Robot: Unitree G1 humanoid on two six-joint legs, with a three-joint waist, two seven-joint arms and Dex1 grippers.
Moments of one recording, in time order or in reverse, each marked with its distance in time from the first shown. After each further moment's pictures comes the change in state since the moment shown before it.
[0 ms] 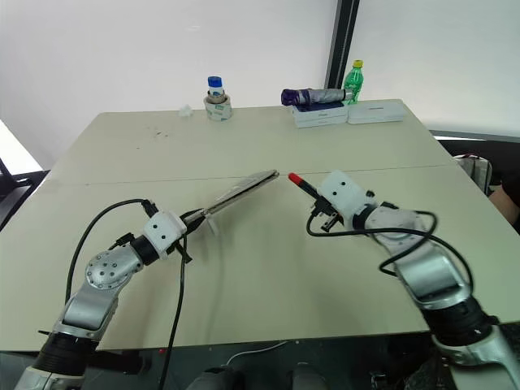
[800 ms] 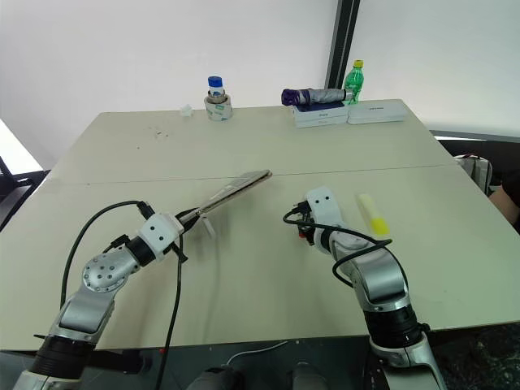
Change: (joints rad) left arm 0.032 0.005 0.021 -0.007 0.066 -0.012 0.074; right arm 0.005 0.497 -0.056 0.096 0.048 0.430 -0.417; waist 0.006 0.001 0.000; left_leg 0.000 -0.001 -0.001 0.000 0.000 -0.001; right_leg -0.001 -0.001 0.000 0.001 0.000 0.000
